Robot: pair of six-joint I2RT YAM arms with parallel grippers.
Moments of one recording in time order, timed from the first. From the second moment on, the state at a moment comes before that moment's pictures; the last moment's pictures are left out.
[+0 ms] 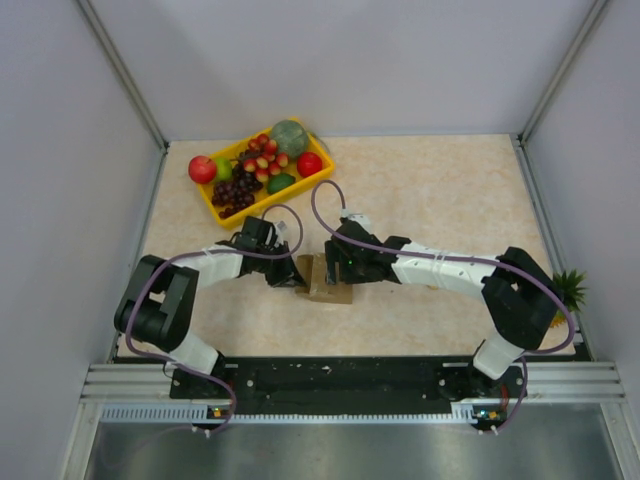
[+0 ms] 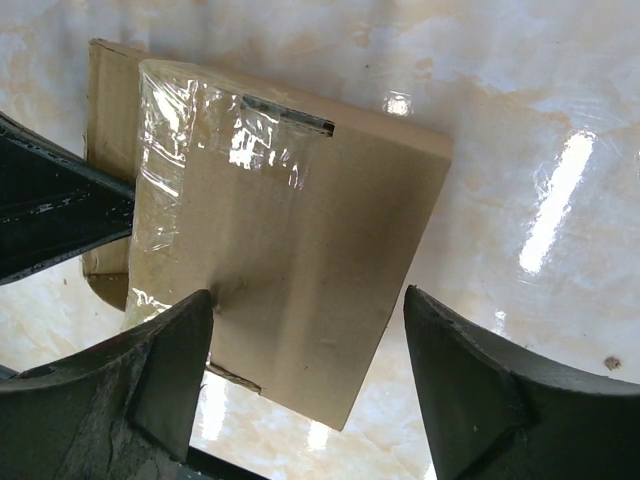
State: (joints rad) left arm -0.35 1.57 0.72 -0.19 0.51 -0.63; right arm 0.92 1.64 1.06 -0.39 0.16 0.74
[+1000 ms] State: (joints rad) left arm -0.35 1.36 0.95 -0.54 0.47 -0.54; right arm 0.92 1.53 1.18 -0.56 0.21 0.72
